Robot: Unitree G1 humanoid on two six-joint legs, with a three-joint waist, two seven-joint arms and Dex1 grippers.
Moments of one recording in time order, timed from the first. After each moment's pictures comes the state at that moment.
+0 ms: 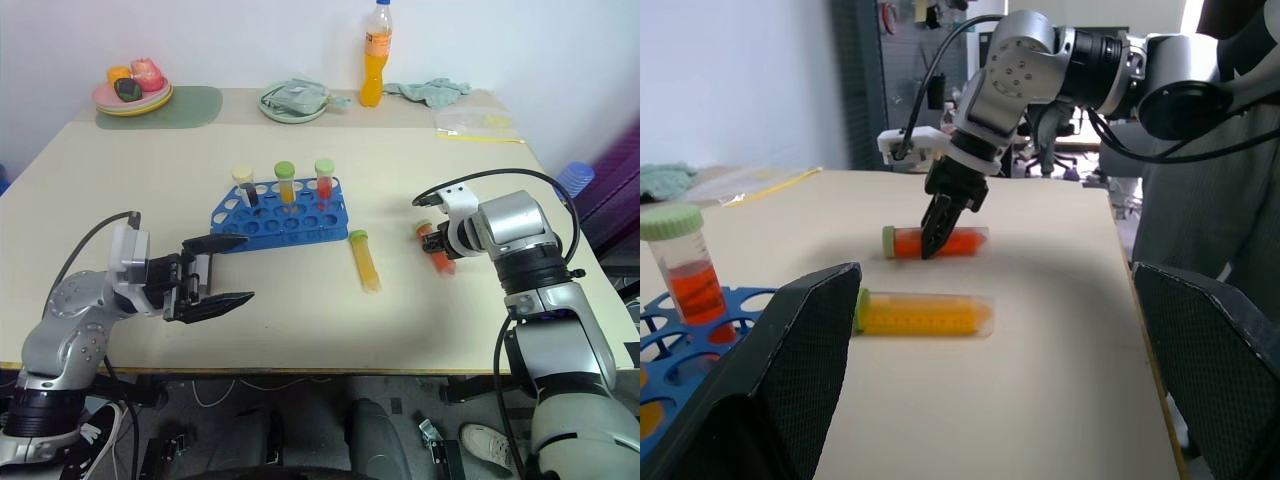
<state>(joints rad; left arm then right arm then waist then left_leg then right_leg) -0.17 0.57 0.13 -0.23 -0.65 0.19 -1.24 -0.90 -0.69 0.22 0.40 0.23 1.31 0.56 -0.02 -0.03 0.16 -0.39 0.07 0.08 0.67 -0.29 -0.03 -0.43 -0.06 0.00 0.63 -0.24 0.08</state>
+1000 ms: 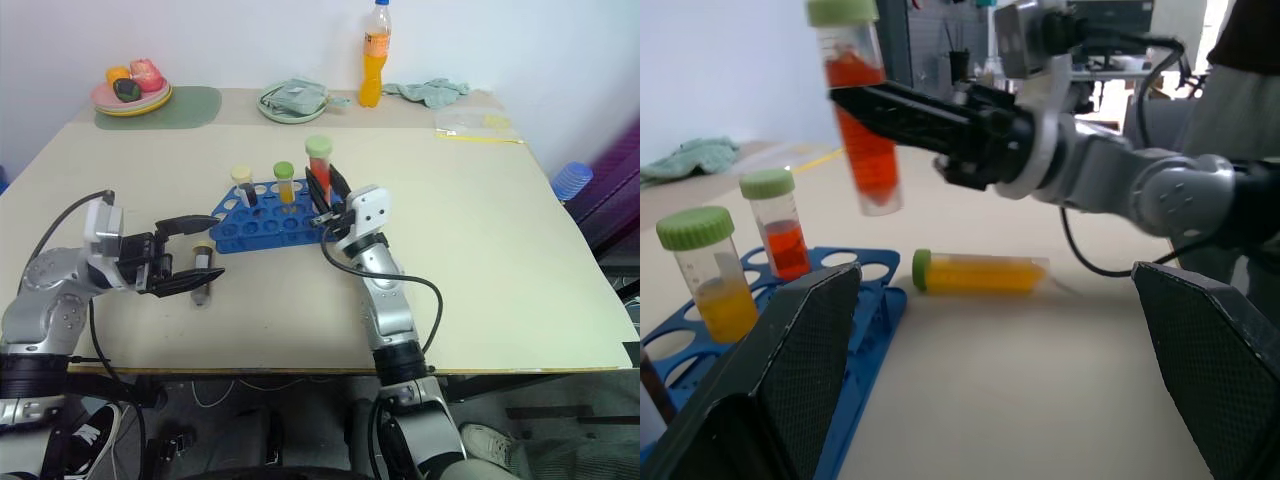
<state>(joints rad) -0.31 0.67 0.18 0.05 -0.64 0.14 -1.37 -0.50 0.07 0.05 0.30 0.10 -0.34 0.34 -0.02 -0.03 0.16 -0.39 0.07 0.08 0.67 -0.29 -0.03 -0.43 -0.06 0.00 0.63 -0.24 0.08</state>
